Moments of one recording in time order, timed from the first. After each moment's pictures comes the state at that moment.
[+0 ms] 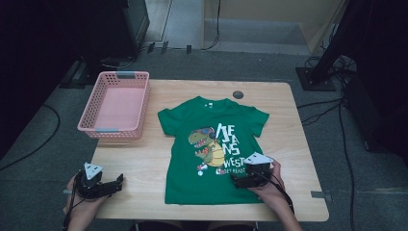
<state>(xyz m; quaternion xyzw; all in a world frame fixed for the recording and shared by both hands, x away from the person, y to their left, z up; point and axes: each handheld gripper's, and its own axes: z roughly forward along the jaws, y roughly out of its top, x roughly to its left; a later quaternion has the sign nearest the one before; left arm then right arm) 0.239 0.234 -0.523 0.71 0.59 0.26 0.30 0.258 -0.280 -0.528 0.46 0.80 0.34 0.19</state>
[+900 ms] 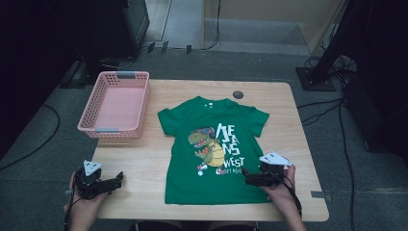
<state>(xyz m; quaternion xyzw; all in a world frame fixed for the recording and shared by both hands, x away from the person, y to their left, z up) 0.247 0.236 -0.523 0.71 0.59 0.25 0.30 0.245 -0.313 -0.510 0.51 0.74 0.37 0.23</state>
